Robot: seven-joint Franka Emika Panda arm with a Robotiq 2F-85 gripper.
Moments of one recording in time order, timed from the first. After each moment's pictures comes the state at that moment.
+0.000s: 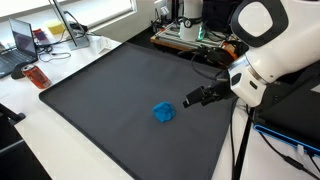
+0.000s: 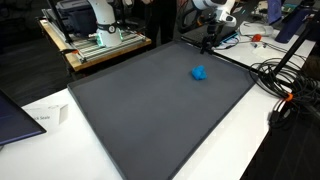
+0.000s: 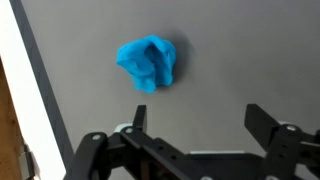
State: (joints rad) arm 0.47 0.75 0.22 -1.55 -0.81 1.94 0.14
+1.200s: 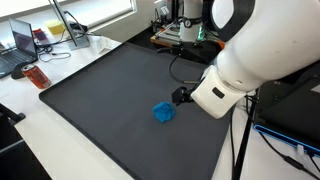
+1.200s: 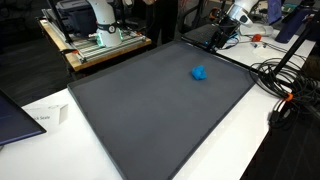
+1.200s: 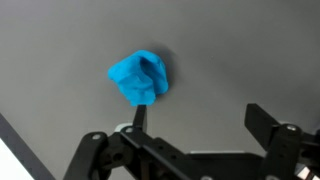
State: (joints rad) arm 0.44 0.91 0.15 -1.12 -0.41 1.65 -0.02
